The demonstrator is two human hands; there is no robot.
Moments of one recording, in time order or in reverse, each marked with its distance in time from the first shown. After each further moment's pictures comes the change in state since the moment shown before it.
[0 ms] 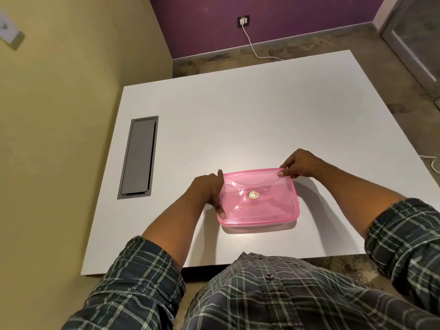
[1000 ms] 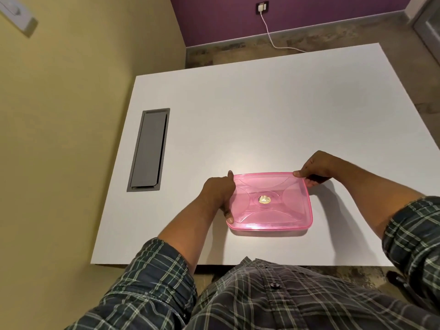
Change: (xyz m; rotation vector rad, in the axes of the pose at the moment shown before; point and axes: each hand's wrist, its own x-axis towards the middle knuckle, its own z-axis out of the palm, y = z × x) left_hand 0.004 0.004 0.016 0.099 0.132 -0.009; right_hand 0.008 -0.005 -0.012 0.178 -0.130 0.260
